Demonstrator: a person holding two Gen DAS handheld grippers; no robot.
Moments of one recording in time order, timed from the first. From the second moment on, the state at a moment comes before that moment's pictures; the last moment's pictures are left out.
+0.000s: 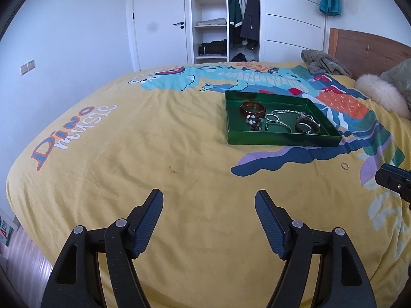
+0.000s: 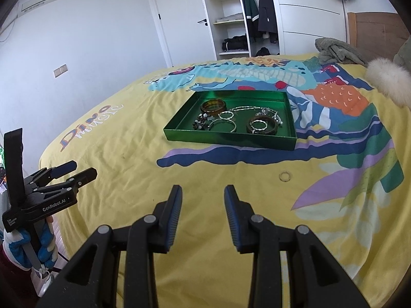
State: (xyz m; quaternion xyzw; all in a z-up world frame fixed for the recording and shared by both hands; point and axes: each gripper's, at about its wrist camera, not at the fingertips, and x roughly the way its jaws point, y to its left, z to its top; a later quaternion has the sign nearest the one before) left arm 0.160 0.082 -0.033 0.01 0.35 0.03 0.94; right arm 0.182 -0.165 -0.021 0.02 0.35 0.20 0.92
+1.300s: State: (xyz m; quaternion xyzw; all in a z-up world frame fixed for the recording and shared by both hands) left arm 0.174 0.020 0.015 0.05 0.28 0.03 0.96; right arm 0.188 -0.180 -0.003 0.01 0.27 0.12 0.95
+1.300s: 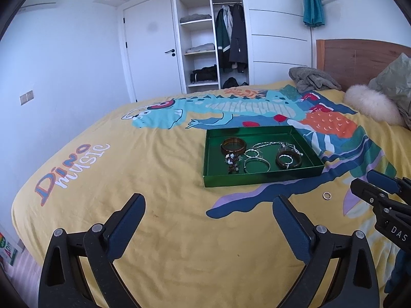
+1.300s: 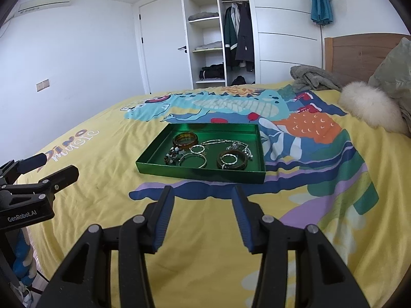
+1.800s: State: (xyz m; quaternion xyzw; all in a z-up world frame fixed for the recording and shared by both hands) left arm 0.174 0.014 0.015 0.05 0.28 0.02 0.96; right arm 0.187 -0.186 0.000 0.01 0.26 0.11 0.96
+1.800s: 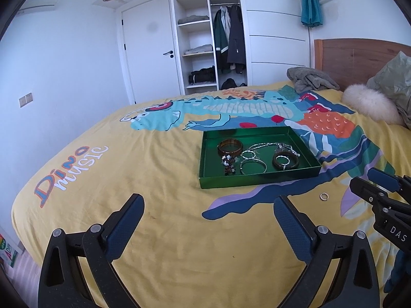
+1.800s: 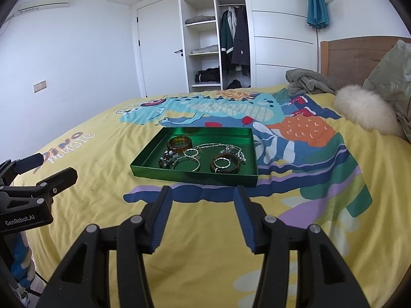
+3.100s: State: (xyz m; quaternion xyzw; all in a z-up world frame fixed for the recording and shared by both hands) left arm 0.172 -0.001 0.017 0.05 0.27 0.02 0.96; right arm 0.182 -0.203 0.005 0.01 0.25 0.07 0.97
